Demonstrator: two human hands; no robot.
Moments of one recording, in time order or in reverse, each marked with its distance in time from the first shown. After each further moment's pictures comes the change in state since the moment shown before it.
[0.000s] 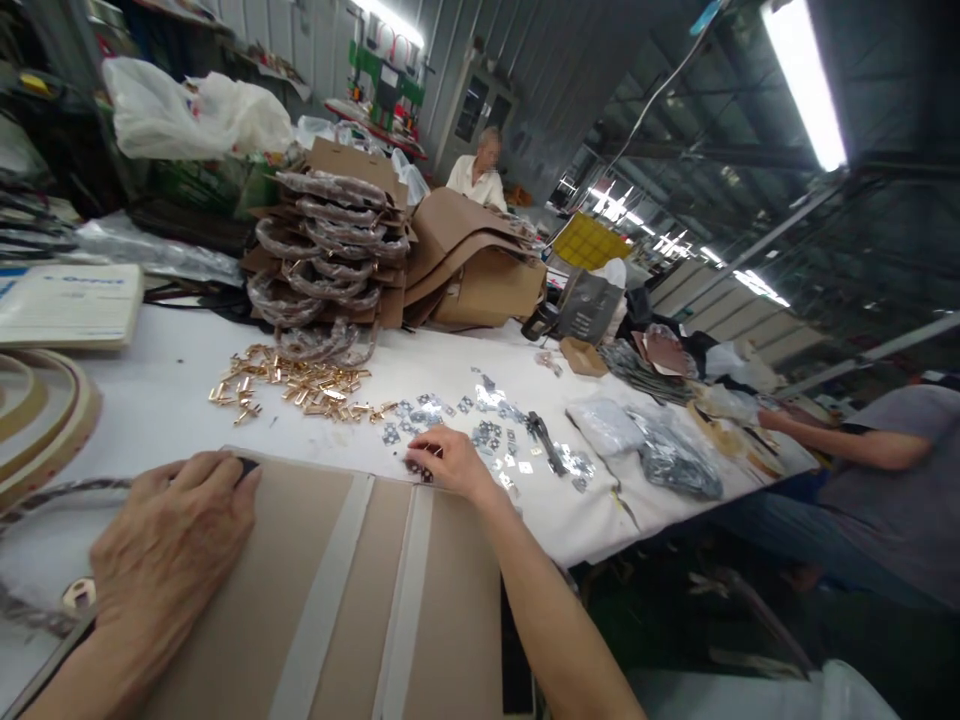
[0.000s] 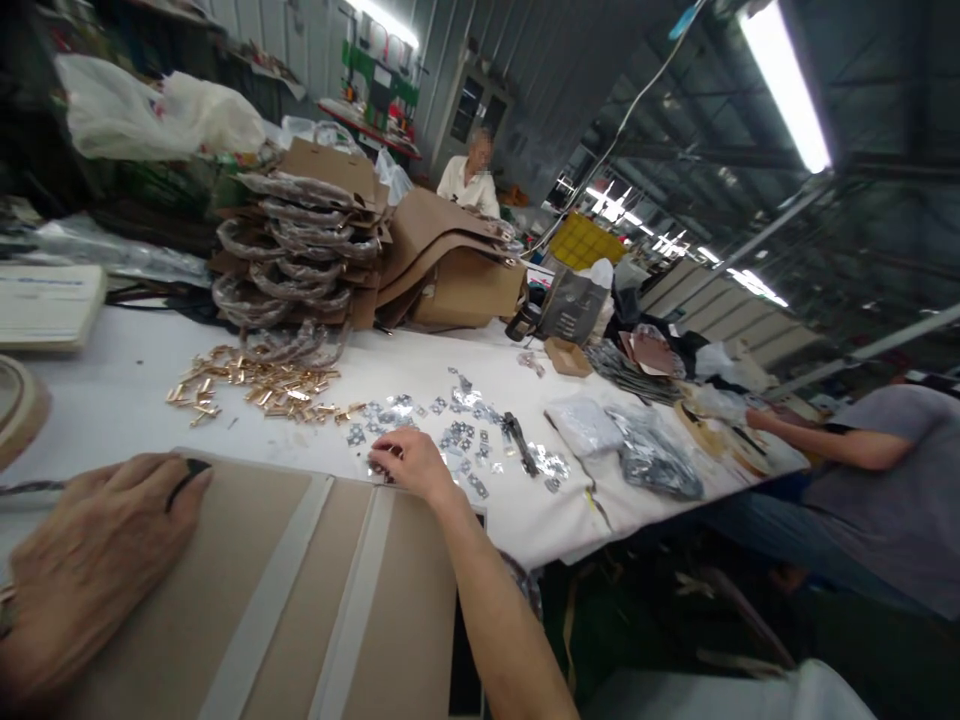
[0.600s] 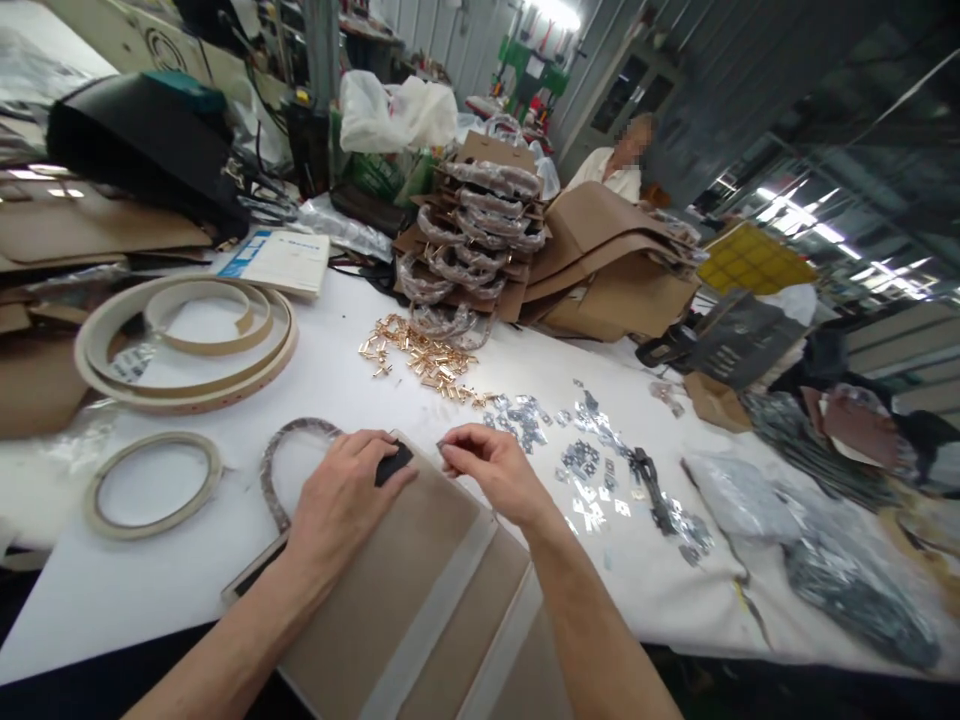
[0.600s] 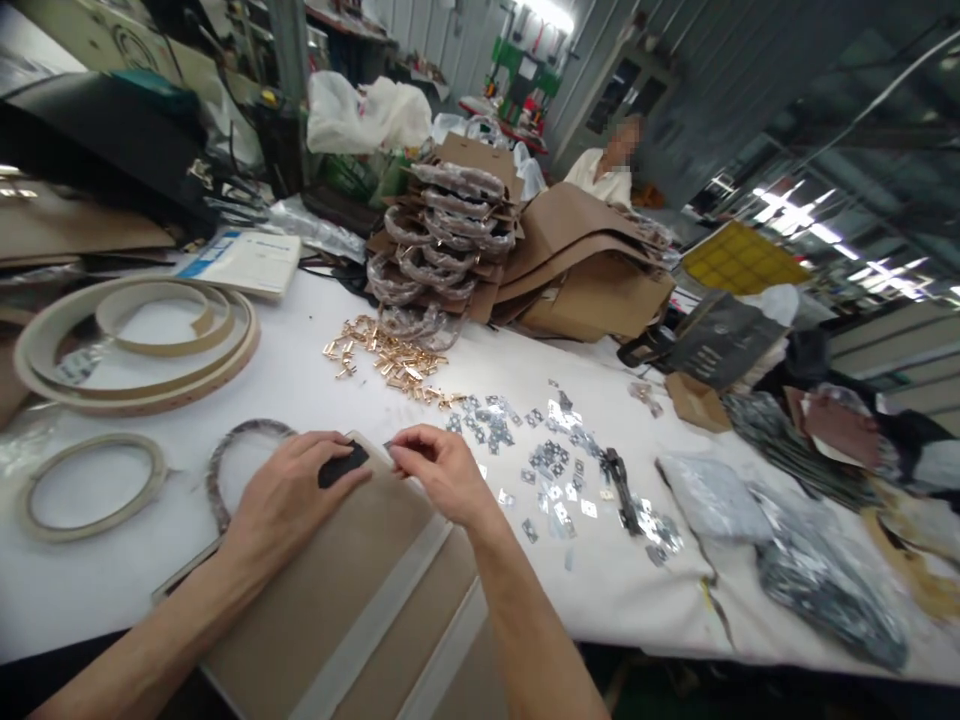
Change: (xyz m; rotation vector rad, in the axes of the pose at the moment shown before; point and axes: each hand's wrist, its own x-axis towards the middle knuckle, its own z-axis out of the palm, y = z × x) left_hand -0.041 -0.001 0.018 -0.213 -0.052 0.016; right_hand 0.008 -0.099 0.054 0.679 -0.268 0.207
